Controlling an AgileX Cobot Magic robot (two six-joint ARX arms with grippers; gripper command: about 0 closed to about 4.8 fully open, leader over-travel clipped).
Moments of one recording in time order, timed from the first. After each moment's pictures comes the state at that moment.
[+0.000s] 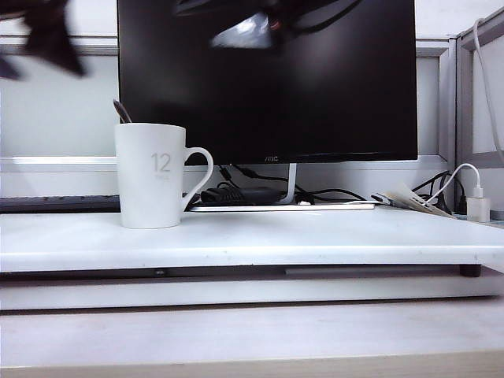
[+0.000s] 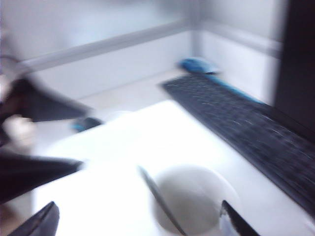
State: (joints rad) left arm -0.33 0.87 0.60 0.01 -0.08 0.08; right arm 0.59 1.62 1.29 0.14 -0.64 -0.03
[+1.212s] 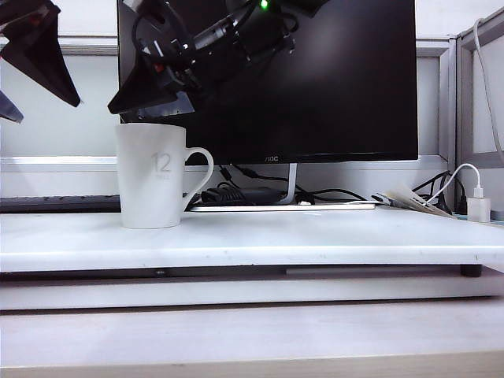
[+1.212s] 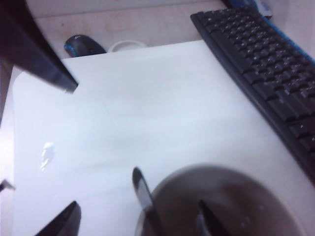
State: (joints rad) left arm -0.18 1.03 0.81 -0.39 0.23 0.05; right arm 0.69 1.98 1.64 -0.16 -0.59 -0.37
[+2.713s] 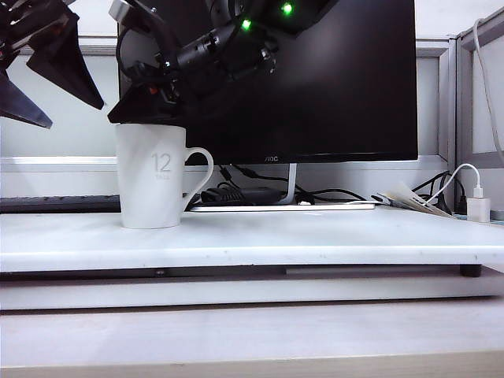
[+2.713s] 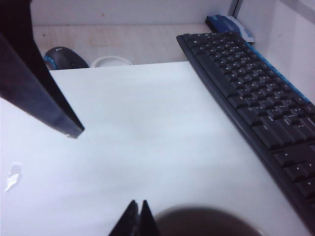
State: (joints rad) left arm -0.18 1.11 0.81 -0.27 0.31 0.05; right arm 0.71 2.03 1.64 -0.01 -0.54 -0.38
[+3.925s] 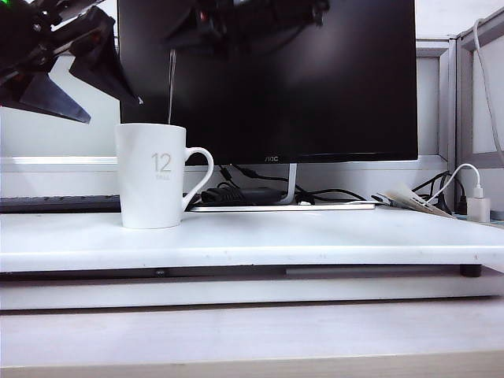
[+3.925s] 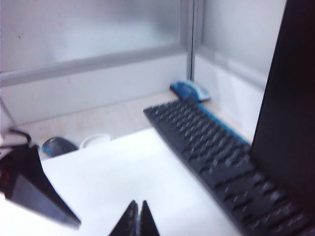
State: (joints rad) left arm -0.27 1.18 0.81 -0.10 0.27 0.05; right arm 0.58 1.93 1.65 0.14 -0.66 -0.07
